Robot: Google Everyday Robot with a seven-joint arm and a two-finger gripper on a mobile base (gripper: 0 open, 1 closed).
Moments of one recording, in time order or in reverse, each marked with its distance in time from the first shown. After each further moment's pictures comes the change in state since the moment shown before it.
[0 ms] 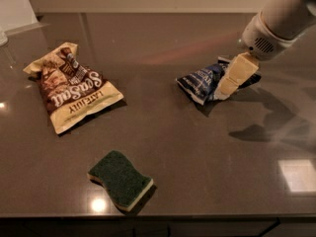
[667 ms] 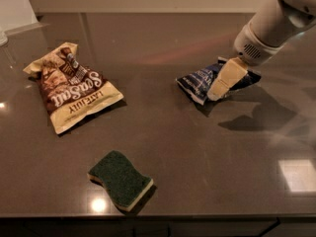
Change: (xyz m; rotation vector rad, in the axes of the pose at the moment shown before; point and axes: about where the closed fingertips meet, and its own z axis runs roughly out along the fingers) arm 0.001 -0.012 0.035 -0.012 0.010 0.073
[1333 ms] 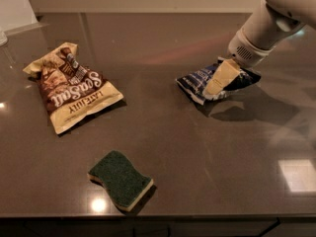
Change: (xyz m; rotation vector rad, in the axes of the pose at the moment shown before) arm 0.000 -0.014 0.031 -0.047 0.019 0.063
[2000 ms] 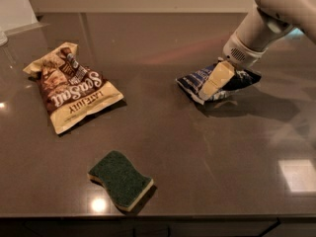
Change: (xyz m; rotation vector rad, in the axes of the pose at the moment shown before) arm -0.002 -0.002 0.021 -0.059 0.030 0.032
